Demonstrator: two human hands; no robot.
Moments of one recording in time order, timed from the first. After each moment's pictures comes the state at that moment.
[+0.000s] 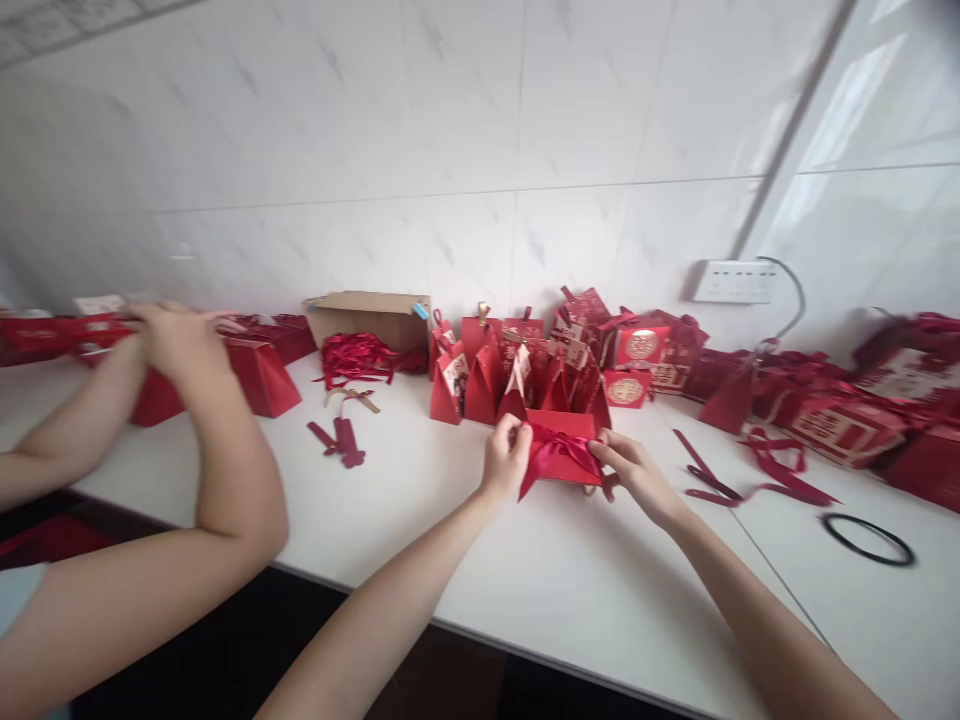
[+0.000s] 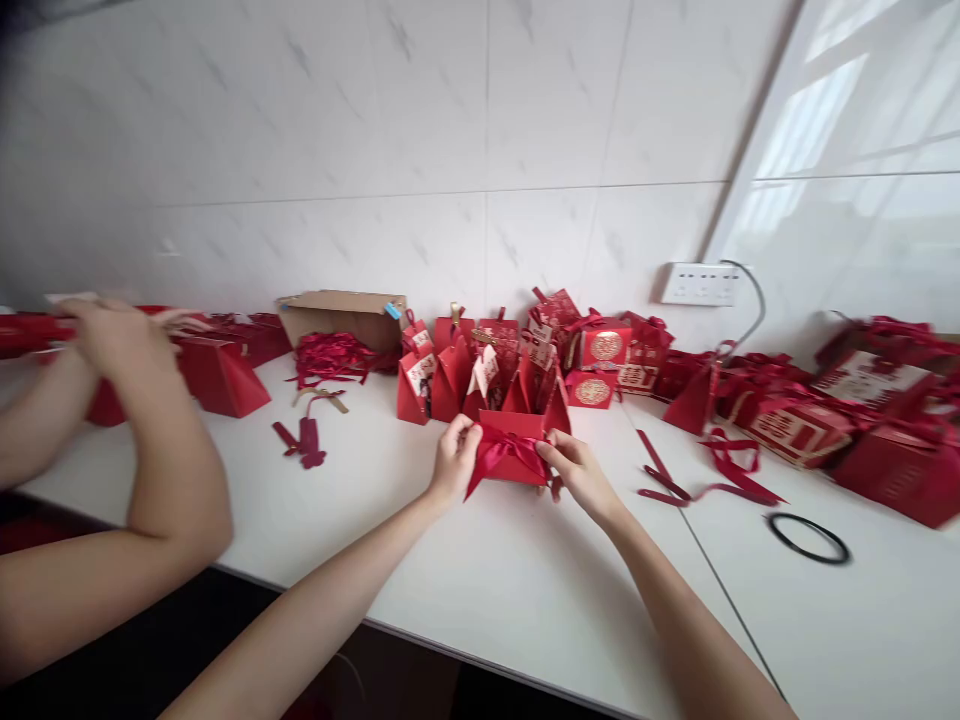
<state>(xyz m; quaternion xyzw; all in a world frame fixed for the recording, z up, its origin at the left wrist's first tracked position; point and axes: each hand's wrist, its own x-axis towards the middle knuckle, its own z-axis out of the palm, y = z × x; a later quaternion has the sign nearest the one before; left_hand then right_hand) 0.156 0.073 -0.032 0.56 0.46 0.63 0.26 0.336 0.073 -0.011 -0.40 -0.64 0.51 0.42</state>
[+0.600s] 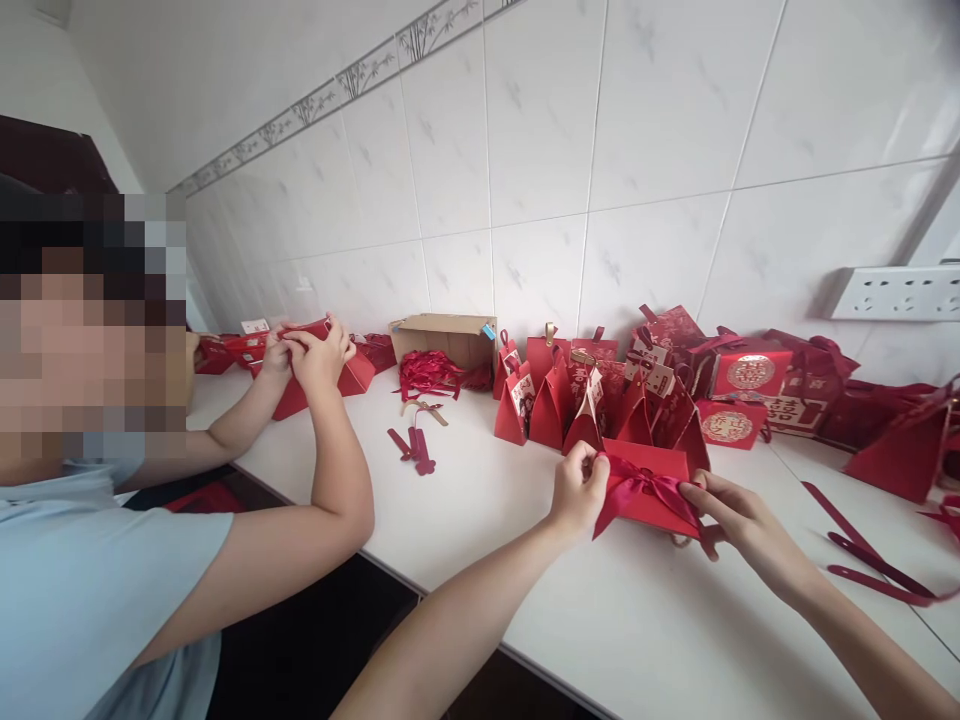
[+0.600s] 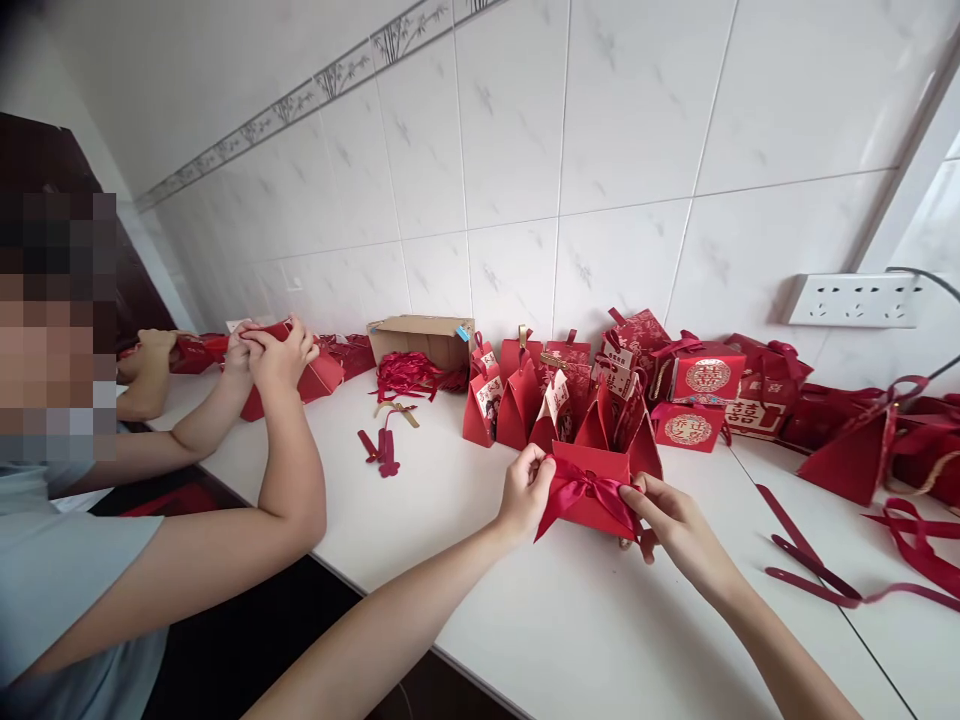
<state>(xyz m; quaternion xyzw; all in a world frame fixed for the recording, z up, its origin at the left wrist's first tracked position) 0.159 0.070 -0.035 0.56 0.45 0.63 0.29 0.337 0.072 -0.009 -0.43 -0.63 0.52 0.38</state>
